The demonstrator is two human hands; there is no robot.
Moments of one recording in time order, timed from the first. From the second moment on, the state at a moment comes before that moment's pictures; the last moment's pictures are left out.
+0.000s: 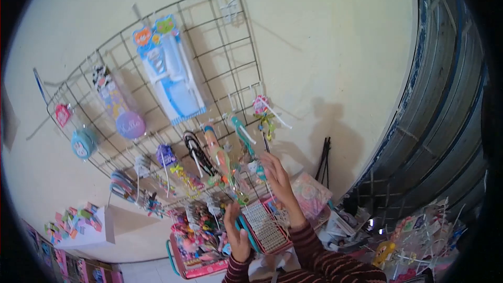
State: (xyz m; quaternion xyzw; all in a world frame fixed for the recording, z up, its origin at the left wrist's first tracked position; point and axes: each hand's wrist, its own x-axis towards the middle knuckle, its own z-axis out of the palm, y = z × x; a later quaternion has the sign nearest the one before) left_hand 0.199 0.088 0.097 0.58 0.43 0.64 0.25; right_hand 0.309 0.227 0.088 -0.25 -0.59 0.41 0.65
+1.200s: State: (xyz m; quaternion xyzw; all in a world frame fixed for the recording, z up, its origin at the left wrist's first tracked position) left_hand 0.391 -0.237 0.019 0.73 0.00 0.38 0.57; right_hand 0.494 -0.404 0.028 -0.68 -0.38 0.27 0.57
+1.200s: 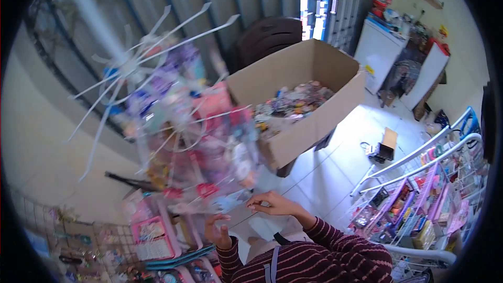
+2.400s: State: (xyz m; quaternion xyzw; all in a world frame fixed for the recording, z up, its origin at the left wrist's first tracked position) left_hand 0.747 -0.377 0.045 0.69 0.13 0.19 0.68; right_hand 0.878 -0.583 0.059 -0.86 -0.36 0.04 0.37
